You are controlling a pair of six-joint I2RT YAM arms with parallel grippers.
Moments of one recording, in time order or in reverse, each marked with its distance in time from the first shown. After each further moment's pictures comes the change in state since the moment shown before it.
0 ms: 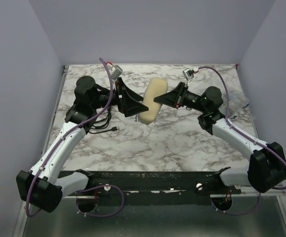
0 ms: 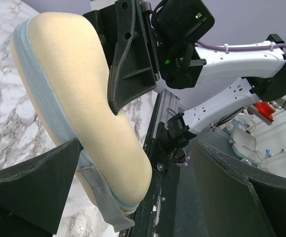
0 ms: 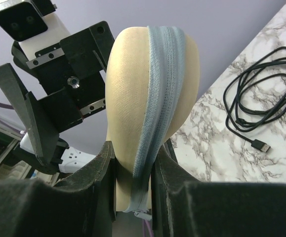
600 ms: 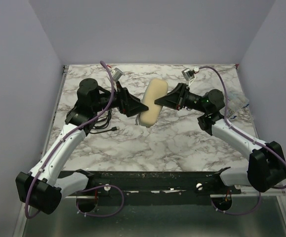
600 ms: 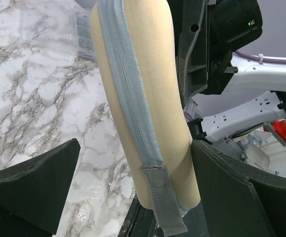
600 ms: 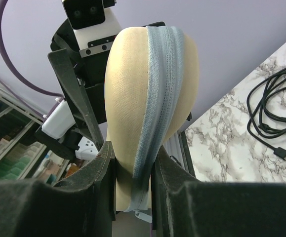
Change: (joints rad) left arm -0.003 -0.027 -0.026 -0.103 -0.150 0.030; right arm 0.003 0.008 -0.017 0.171 -0.066 0.087
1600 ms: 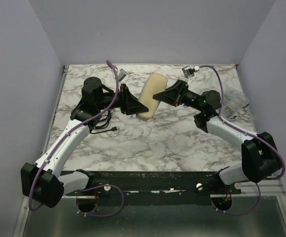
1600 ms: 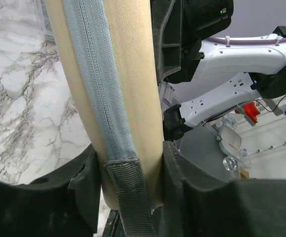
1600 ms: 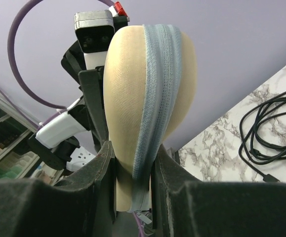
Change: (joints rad) left arm -0.005 0.072 -0.019 0.098 0.165 -0.074; right arm 0.000 0.109 0.006 0.207 0.063 0.031
